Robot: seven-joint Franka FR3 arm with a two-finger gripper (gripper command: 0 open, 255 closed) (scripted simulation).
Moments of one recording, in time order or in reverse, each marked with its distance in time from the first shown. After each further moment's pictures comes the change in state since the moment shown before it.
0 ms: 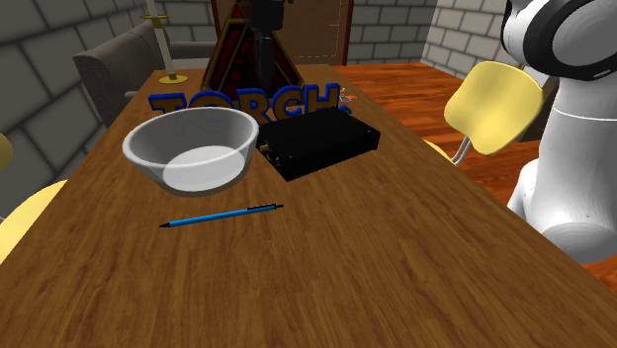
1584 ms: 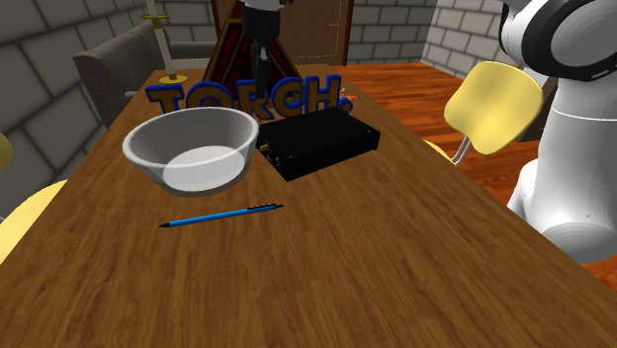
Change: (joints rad) arm 0.002 0.006 0.004 -0.037 0.002 0.046 -0.014
